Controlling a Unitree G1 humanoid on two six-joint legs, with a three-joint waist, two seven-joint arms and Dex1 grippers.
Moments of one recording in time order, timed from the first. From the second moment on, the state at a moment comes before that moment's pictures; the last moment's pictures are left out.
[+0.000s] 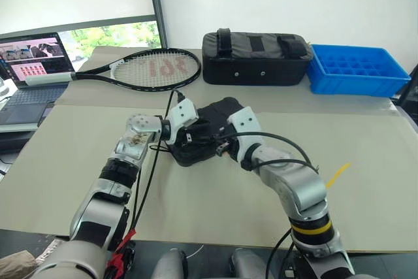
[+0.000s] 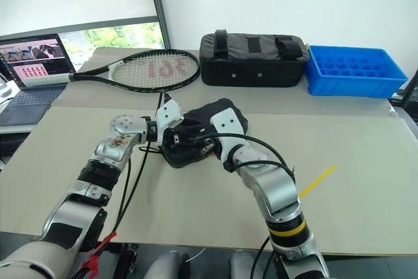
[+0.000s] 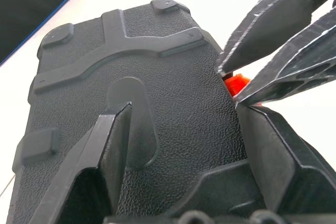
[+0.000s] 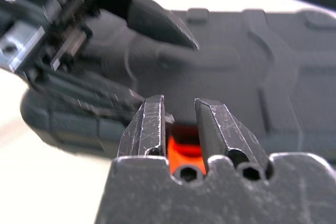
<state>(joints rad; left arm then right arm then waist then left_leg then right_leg) -0.77 0.40 -0.20 0.54 -0.07 0.07 -1.12 -0.43 -0.21 0.21 -0.50 0.19 1.08 0.25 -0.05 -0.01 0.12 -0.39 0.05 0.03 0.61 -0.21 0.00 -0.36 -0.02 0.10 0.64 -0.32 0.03</state>
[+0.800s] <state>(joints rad) -0.13 0.64 0.19 -0.06 -0.36 0.39 -1.00 -0.15 -0.63 -0.18 -0.02 0.40 0.25 0.99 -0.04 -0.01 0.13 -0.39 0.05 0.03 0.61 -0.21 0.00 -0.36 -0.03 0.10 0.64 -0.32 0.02</state>
